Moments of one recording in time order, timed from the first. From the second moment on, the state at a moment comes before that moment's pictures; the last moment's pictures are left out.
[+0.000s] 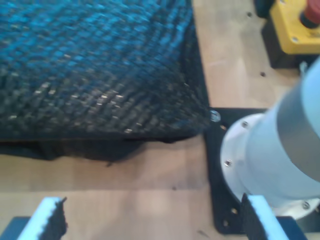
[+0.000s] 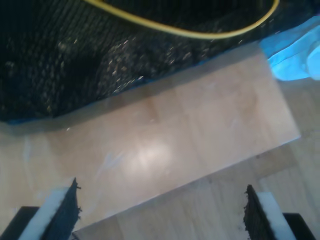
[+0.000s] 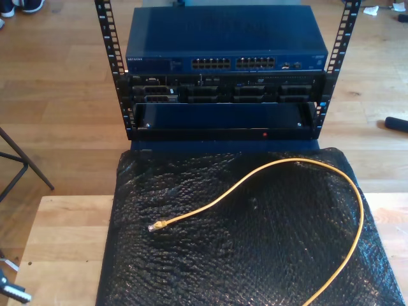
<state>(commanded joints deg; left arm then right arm) 53.6 -28.0 -34.0 -20.1 98.1 -215.3 -63.6 -24.5 -61.1 29.7 102.2 -129.1</state>
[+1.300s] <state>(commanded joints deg) 51.5 -22.2 -35.0 -29.8 94.8 -223.8 -26.9 -16.7 -68.8 36.4 90.2 -106.8</state>
